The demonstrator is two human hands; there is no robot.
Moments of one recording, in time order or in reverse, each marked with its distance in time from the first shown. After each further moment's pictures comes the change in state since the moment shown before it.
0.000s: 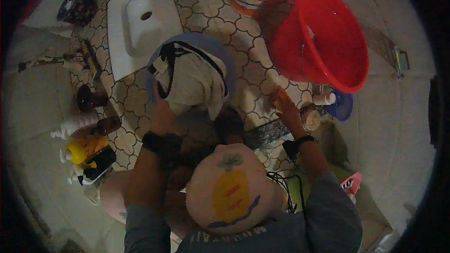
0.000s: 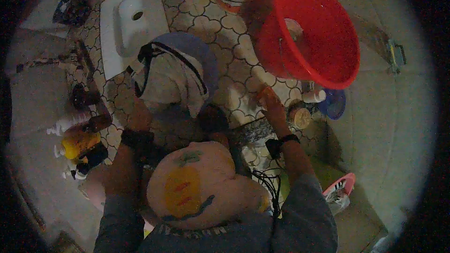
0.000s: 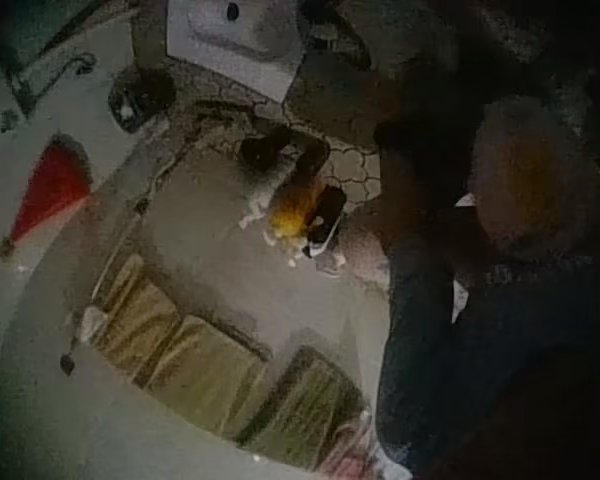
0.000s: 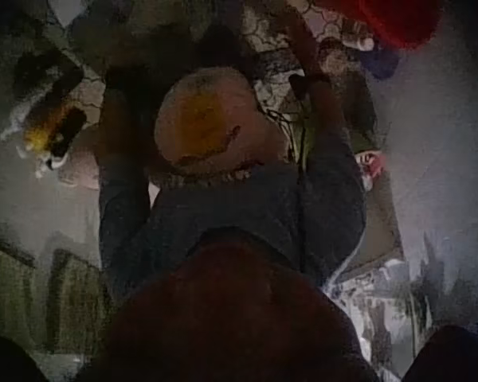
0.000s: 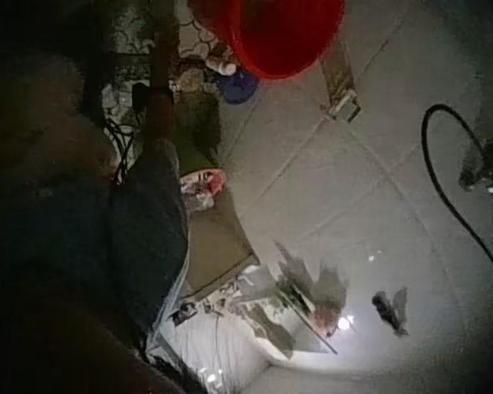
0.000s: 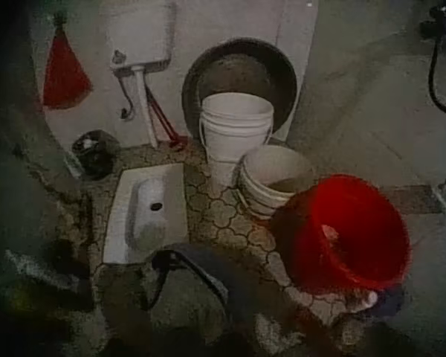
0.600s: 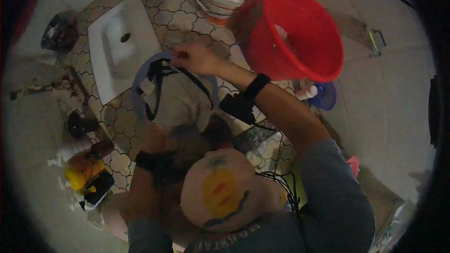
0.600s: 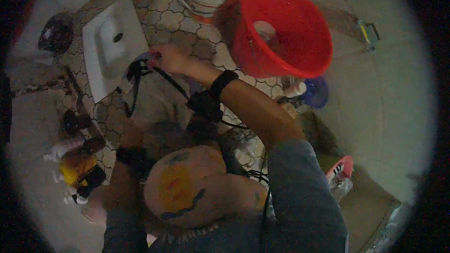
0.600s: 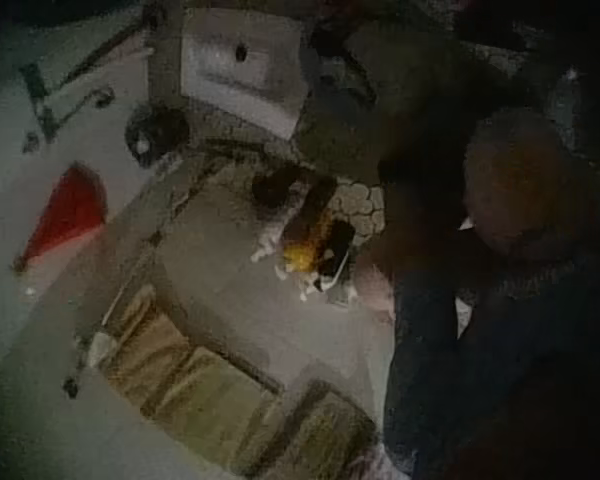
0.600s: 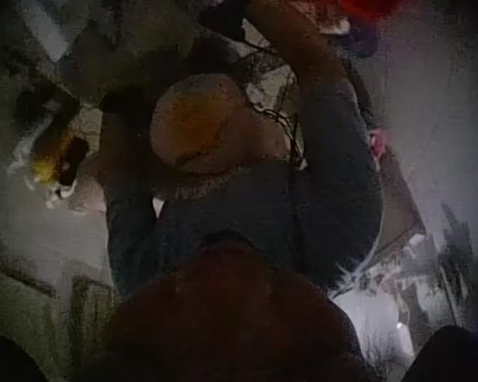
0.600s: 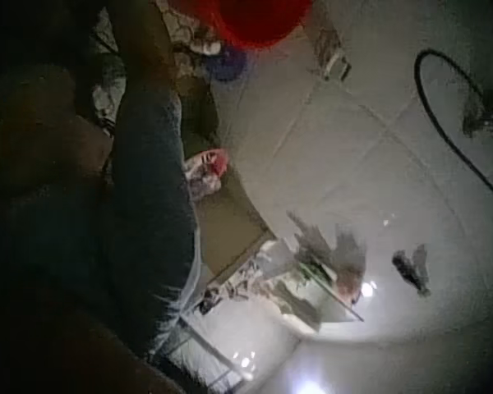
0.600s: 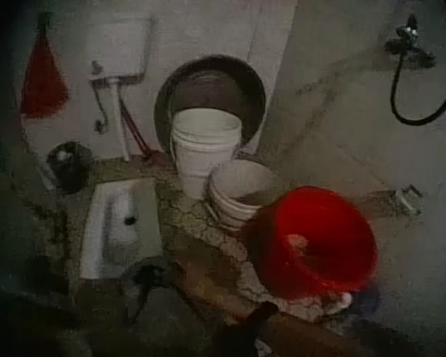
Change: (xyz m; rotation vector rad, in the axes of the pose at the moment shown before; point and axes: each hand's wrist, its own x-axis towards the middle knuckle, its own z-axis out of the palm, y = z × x) left_hand -0.007 0.008 0.002 0.091 -0.050 -0.052; right_hand 0.147 -0.238 -0.197 0.671 0.086 -0.508
